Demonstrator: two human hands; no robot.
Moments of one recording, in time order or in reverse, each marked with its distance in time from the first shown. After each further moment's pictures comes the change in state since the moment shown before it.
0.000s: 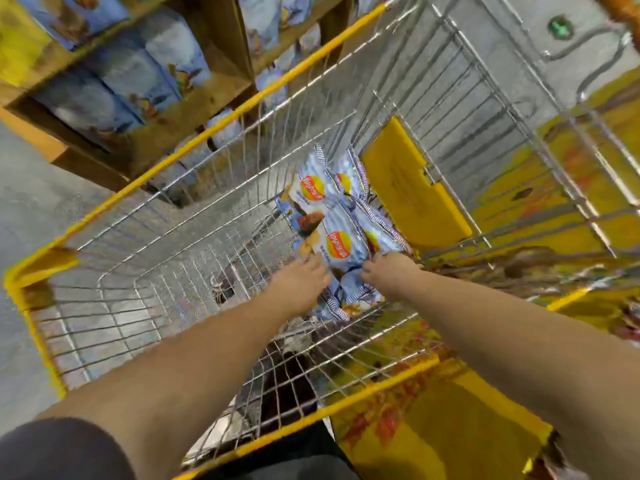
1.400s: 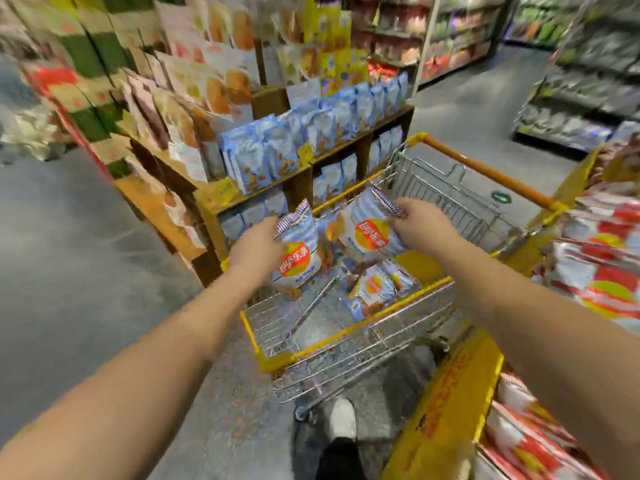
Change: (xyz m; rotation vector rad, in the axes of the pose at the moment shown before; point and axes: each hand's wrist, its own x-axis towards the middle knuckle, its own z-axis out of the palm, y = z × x) left_hand -0.425 0.044 -0.111 -0.677 0.871 -0.759; right_hand -0.332 -0.184 -0.187 0.922 1.118 0.594
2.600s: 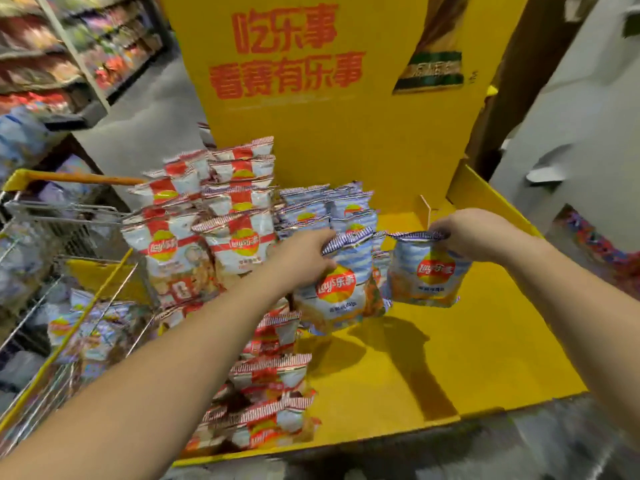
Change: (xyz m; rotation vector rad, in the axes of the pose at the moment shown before) left_hand -0.368 0.576 0.235 0.150 -0.678 1.048; right_hand -0.562 0.475 -0.295 -0.499 -0.104 0.742
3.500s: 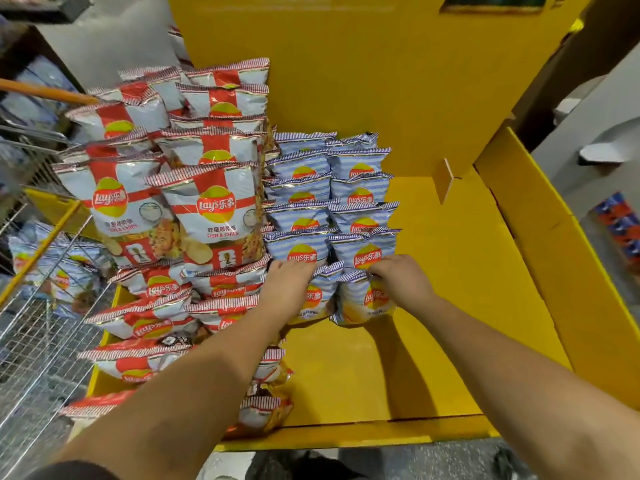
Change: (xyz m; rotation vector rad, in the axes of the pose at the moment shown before) left_hand 0.063 -0.085 0.185 0.230 0.042 -0.049; right_hand 0.095 -0.060 0.210 0.184 0.045 -0.291
